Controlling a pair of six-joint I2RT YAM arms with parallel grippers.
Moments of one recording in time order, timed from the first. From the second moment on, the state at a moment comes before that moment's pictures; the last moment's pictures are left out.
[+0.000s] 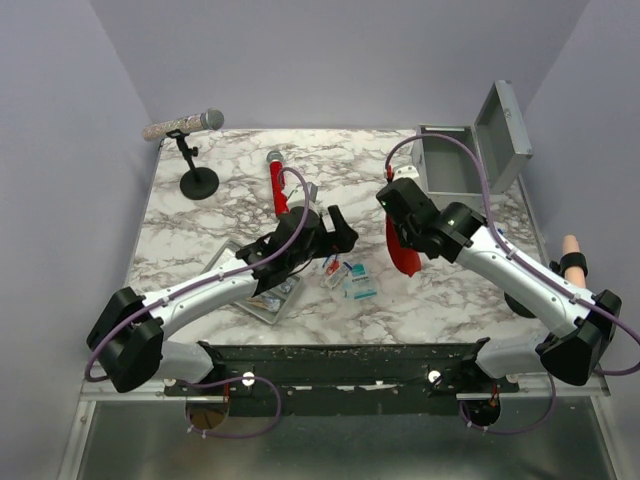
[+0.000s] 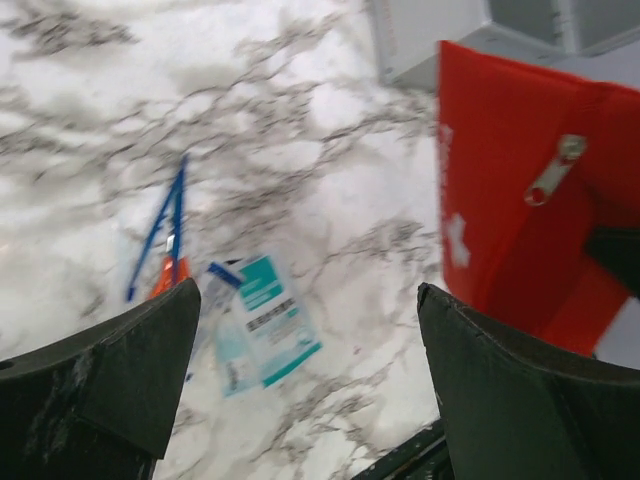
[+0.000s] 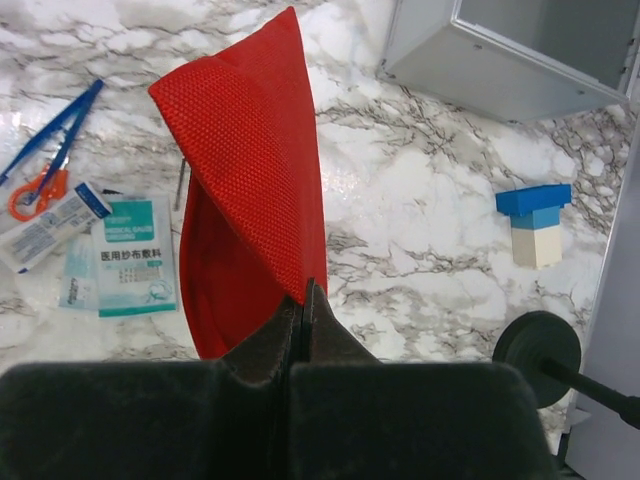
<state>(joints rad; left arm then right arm) -0.83 1.33 0.89 0.04 -0.17 -0.82 0.79 1.34 1.34 -0.95 0.58 0.27</state>
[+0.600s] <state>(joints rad) -0.82 1.60 0.99 -0.22 -0.27 -0.68 0.79 1.31 1.21 -0.94 0.59 0.34</state>
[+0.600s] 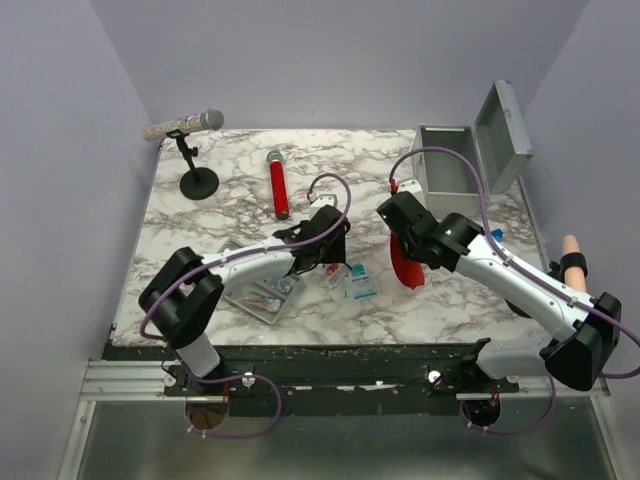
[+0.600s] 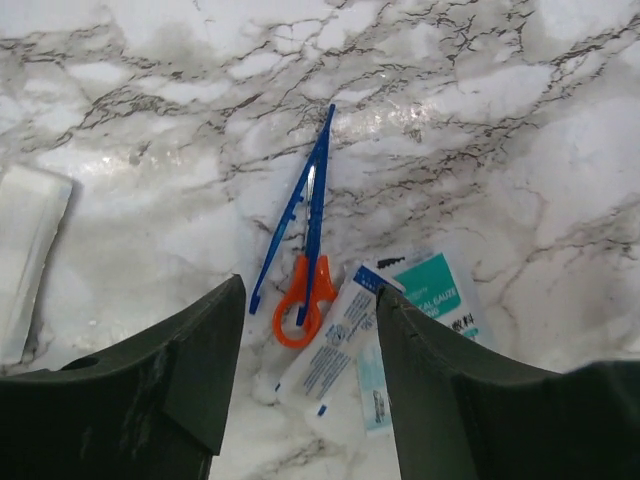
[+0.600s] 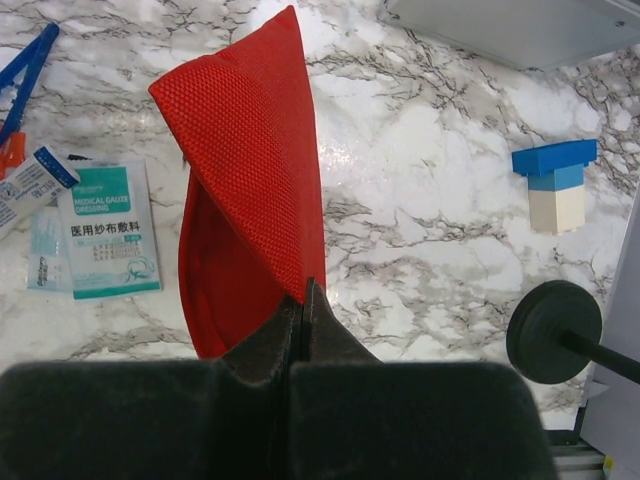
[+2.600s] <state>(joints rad) -0.81 1.18 0.65 0.55 -0.02 -0.93 0.65 1.35 1.33 -0.79 0.25 0.52</state>
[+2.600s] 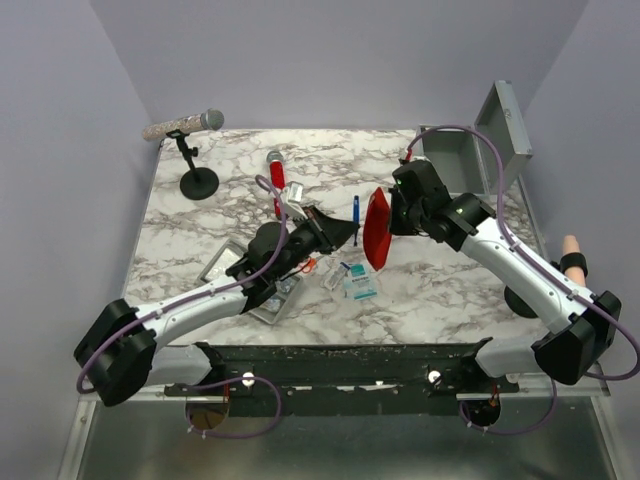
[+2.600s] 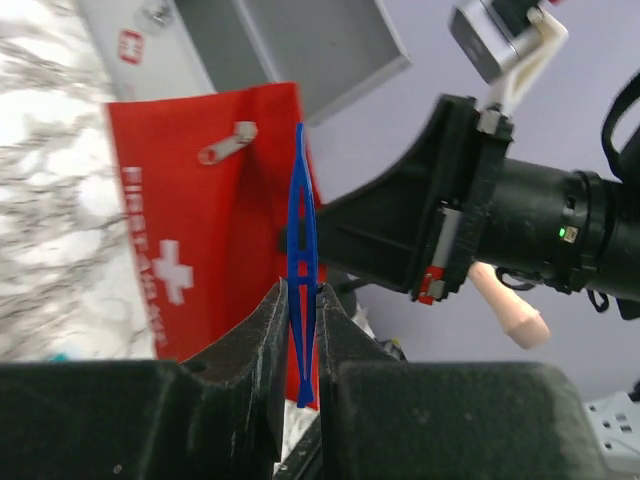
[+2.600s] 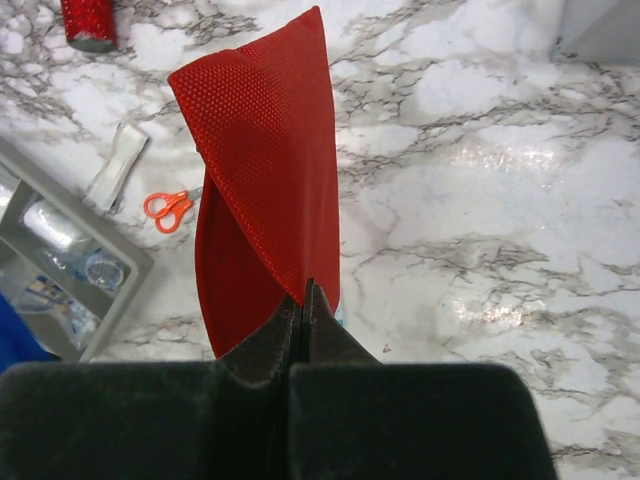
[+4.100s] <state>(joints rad) -0.84 1.45 0.90 0.40 0.04 -0.87 0.65 1.32 1.33 -0.80 0.21 0.53</state>
